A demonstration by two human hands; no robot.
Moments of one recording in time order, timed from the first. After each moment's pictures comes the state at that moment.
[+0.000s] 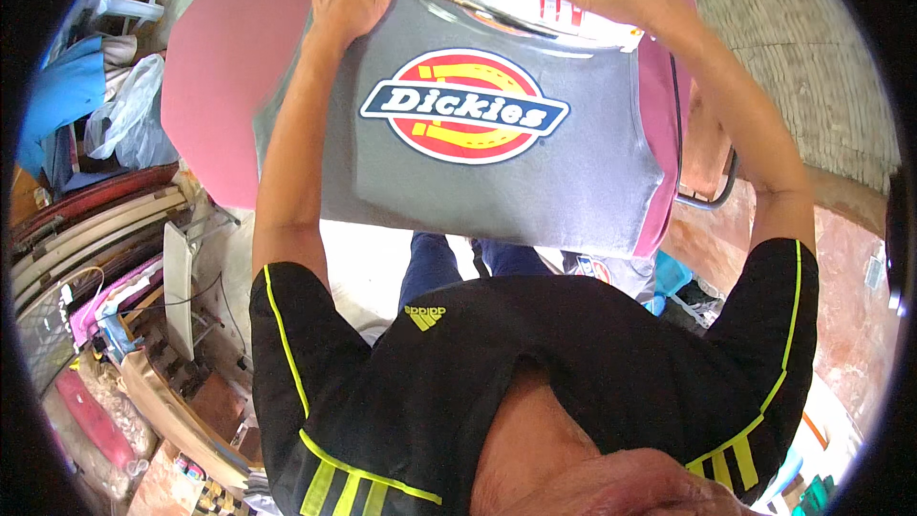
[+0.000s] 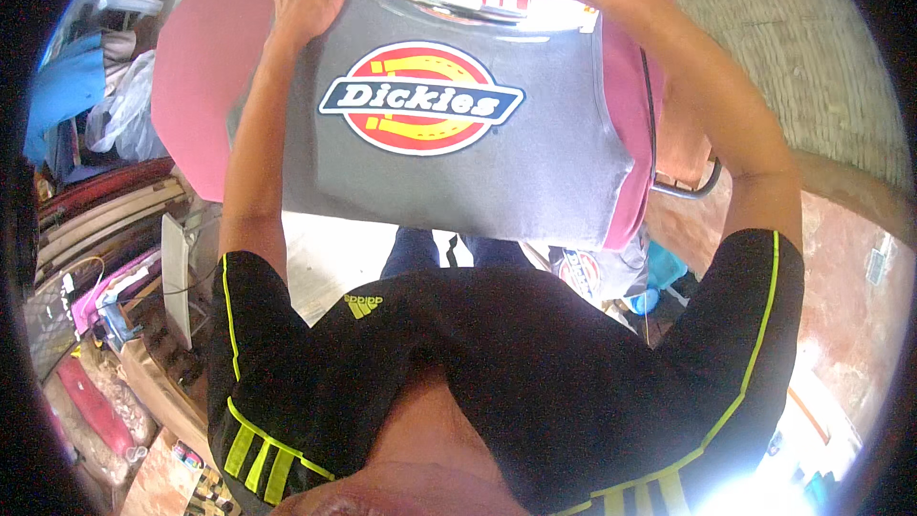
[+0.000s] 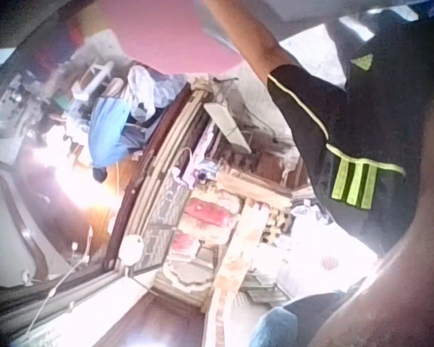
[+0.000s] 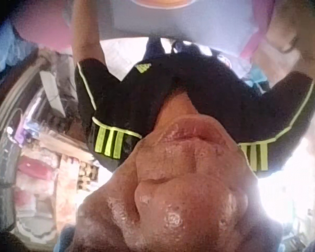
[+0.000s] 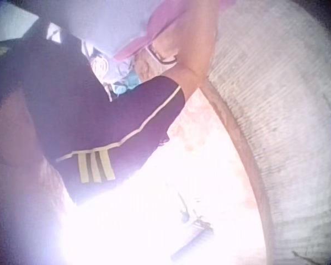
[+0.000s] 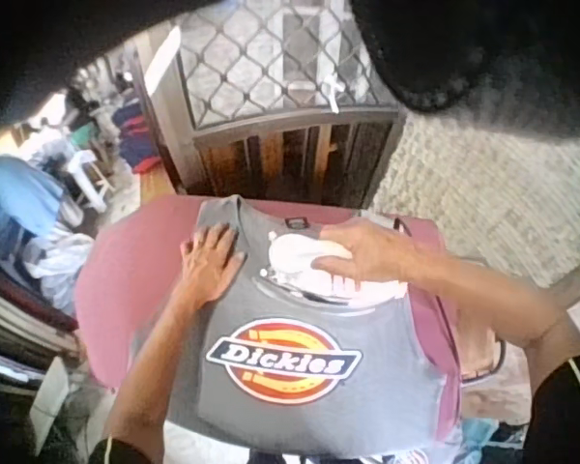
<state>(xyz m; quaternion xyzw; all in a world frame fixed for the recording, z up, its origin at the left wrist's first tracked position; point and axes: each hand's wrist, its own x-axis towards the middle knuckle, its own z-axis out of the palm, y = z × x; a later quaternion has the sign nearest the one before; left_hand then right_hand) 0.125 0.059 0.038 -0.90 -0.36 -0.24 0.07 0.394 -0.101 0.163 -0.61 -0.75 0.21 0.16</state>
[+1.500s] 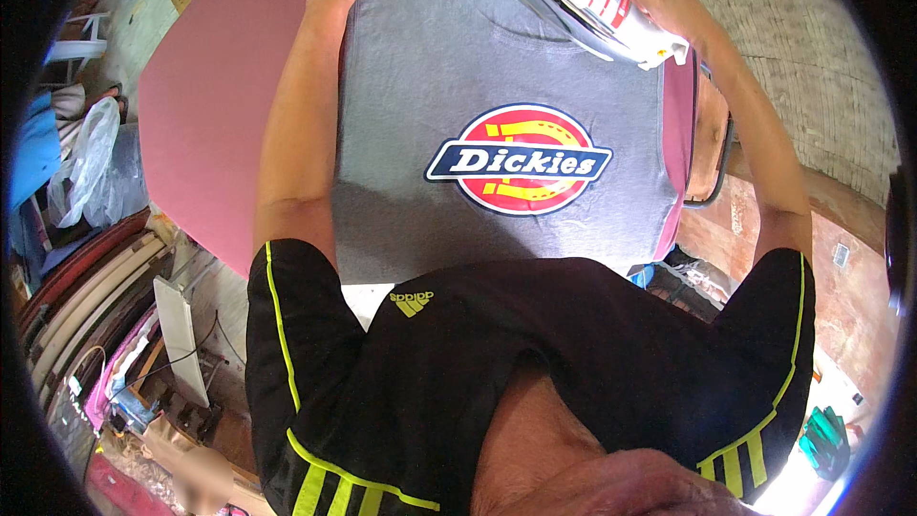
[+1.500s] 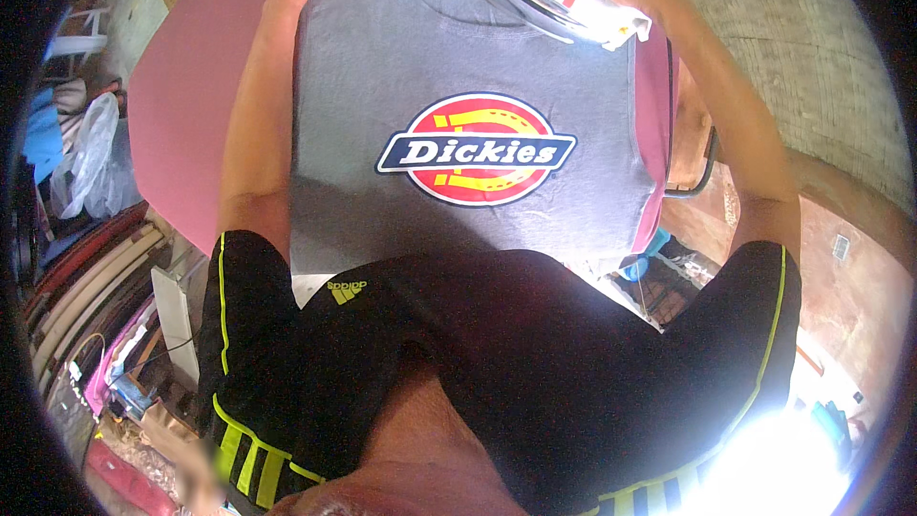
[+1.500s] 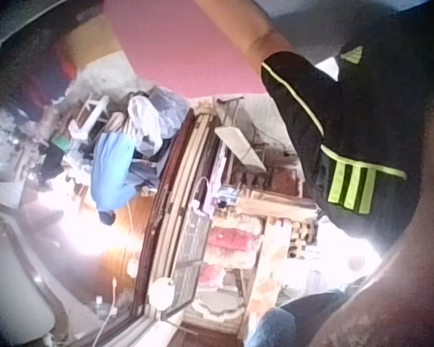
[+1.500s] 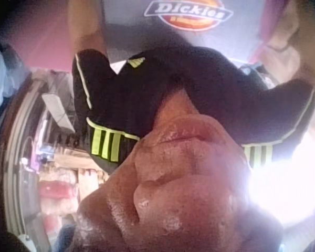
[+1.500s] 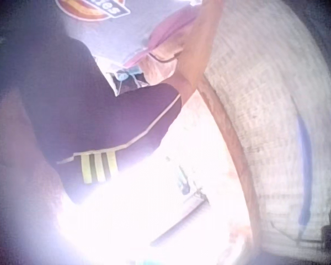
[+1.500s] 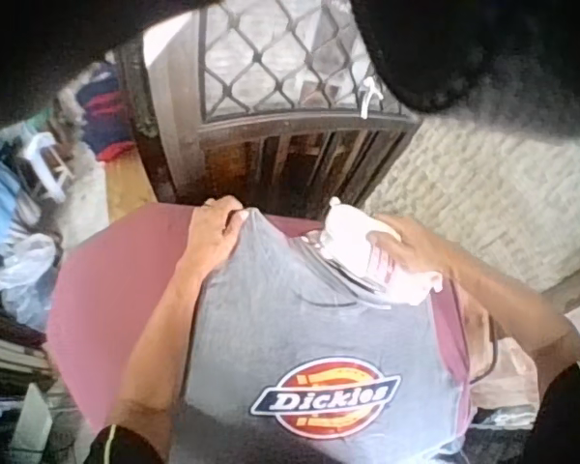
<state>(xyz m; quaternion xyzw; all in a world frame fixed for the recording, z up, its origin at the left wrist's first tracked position) 0.151 0.198 0.036 -0.87 -0.26 -0.40 -0.15 0.412 -0.031 0.160 -0.70 -0.65 0.19 0.21</state>
